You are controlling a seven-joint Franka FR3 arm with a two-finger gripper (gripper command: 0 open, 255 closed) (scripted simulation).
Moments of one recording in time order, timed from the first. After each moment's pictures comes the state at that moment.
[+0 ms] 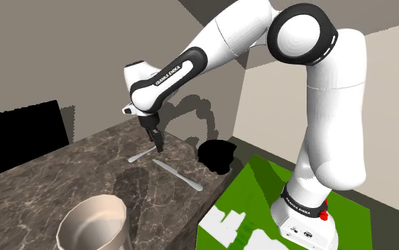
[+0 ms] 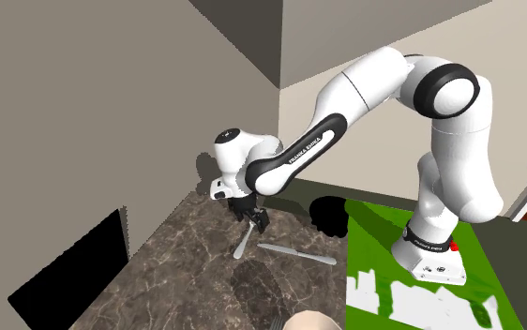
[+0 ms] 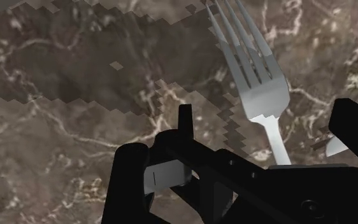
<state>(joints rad) 0.28 0.34 0.04 -1.93 -0.05 2.12 -0.87</state>
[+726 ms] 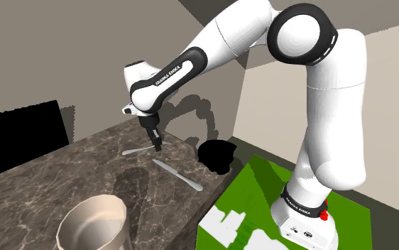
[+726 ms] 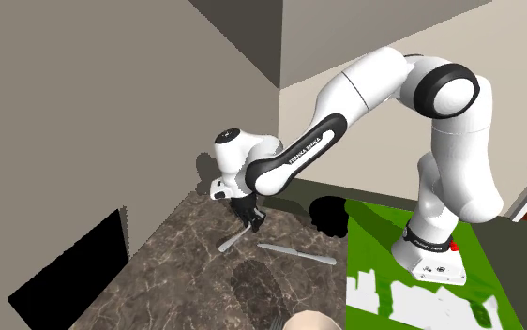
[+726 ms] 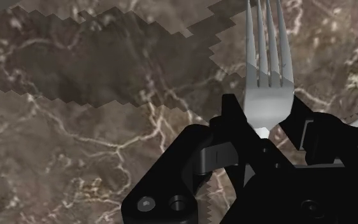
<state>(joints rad) 0.28 0.34 0.04 -1.93 -0.05 2.12 -0.87</state>
